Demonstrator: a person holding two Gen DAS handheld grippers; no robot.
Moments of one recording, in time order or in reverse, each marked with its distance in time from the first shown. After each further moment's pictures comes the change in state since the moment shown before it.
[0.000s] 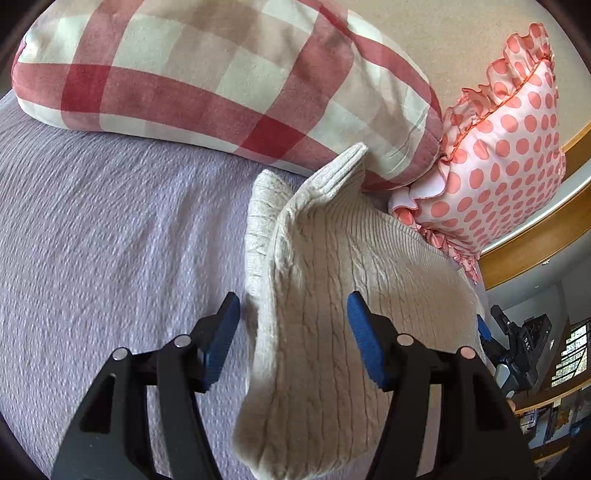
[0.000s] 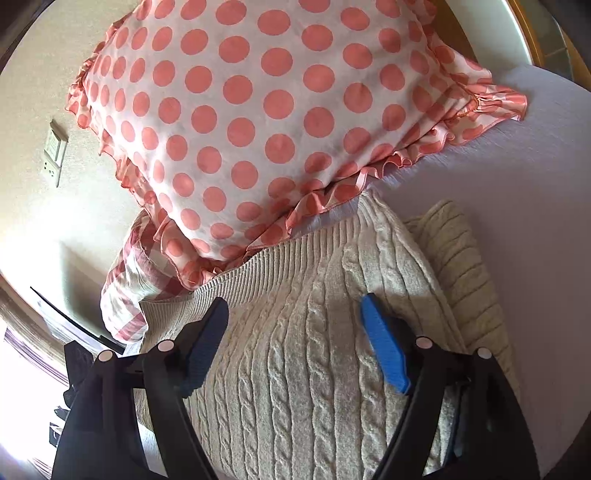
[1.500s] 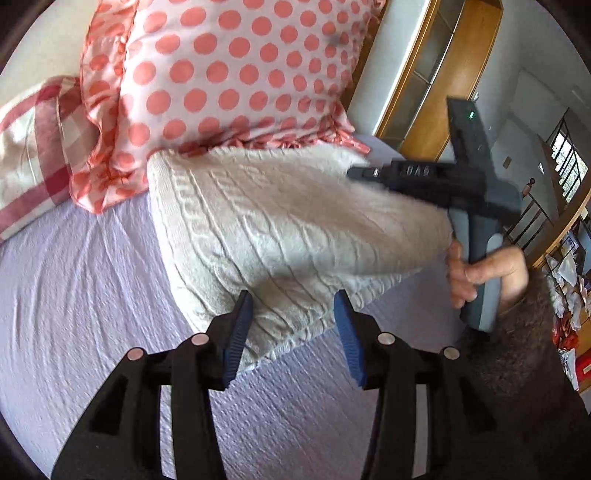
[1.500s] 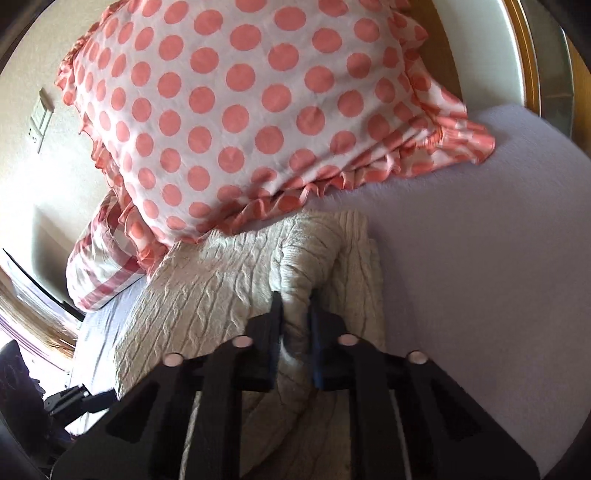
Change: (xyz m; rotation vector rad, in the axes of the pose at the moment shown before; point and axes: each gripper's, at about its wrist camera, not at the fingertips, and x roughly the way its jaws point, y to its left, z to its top) left arm 0.057 -0.240 -0.148 0.653 0.073 -0.092; right arm -0.038 -0.022 0.044 -0.157 0.001 -0.167
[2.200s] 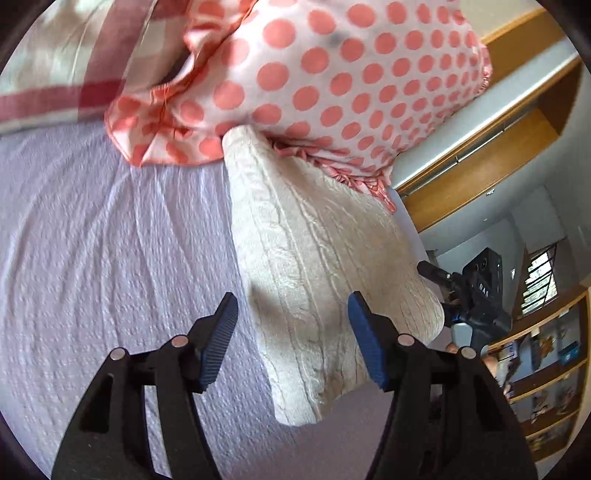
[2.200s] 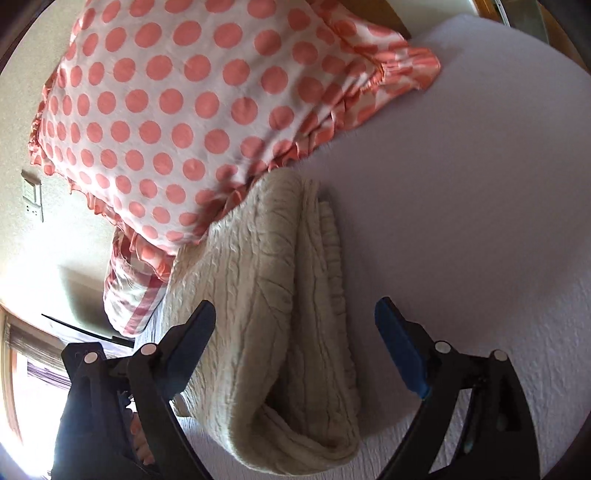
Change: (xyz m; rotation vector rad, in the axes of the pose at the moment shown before) left arm 0.007 0.108 0.027 -0.462 0.018 -0.208; right arm 0.000 -0.056 -0.013 0.319 0.241 0.162
